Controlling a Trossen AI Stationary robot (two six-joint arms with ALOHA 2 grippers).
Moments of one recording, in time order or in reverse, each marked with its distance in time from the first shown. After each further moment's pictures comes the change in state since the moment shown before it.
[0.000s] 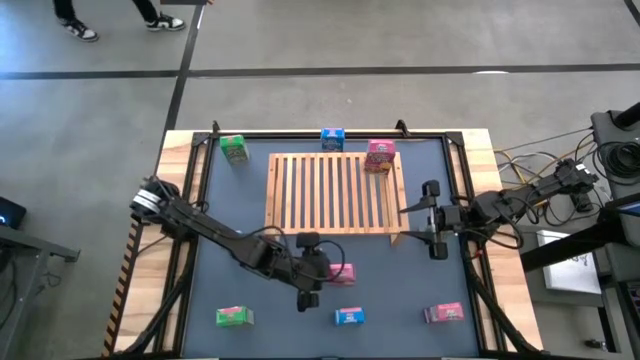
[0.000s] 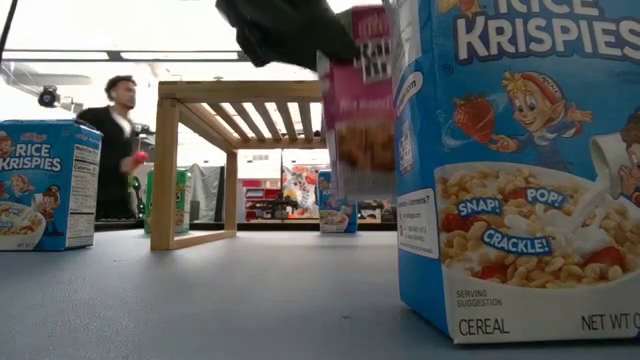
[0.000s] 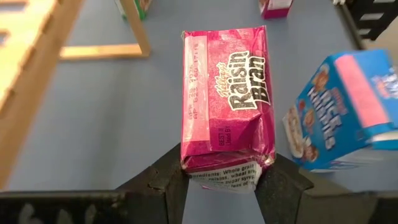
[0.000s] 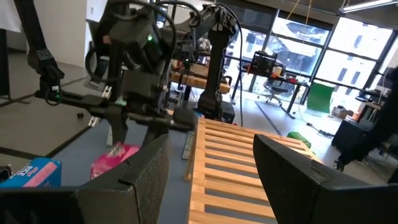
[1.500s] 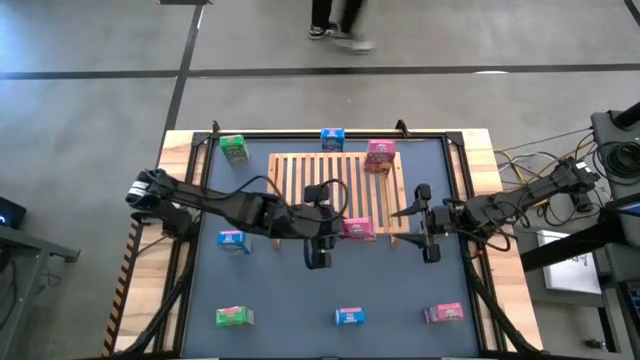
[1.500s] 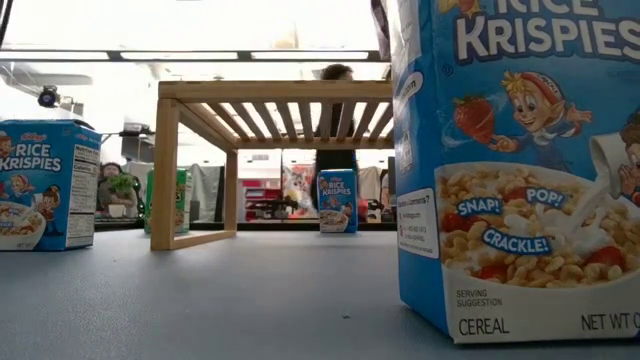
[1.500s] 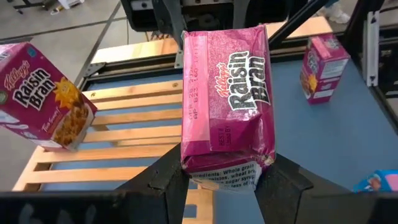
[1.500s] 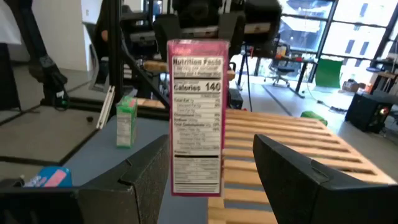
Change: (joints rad) left arm 0.176 -0.064 0.347 -0.219 -0.001 0.271; right arm -0.003 0.112 0.000 0.067 0.010 0.136
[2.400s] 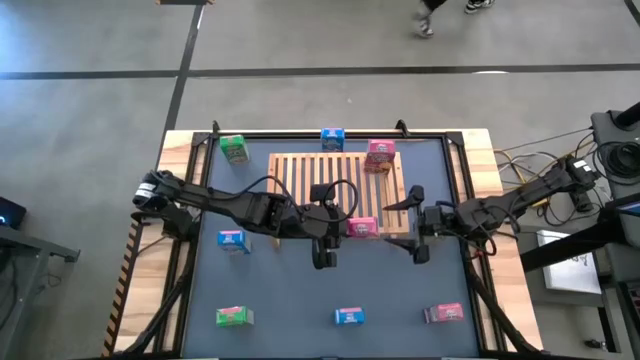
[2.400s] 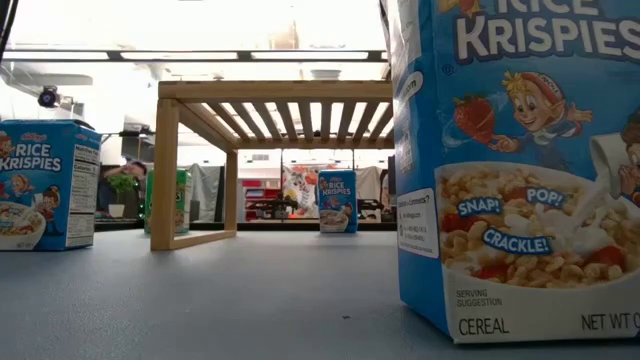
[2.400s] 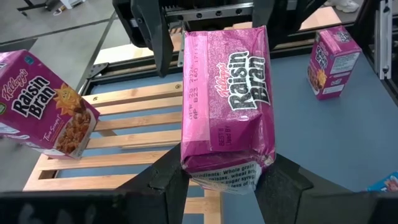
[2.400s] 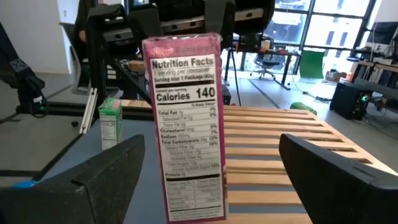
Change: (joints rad) left arm 0.011 0.050 0.062 -0.034 -0.008 0.030; right arm 0.000 0.120 0.000 0.121 0.073 0.036
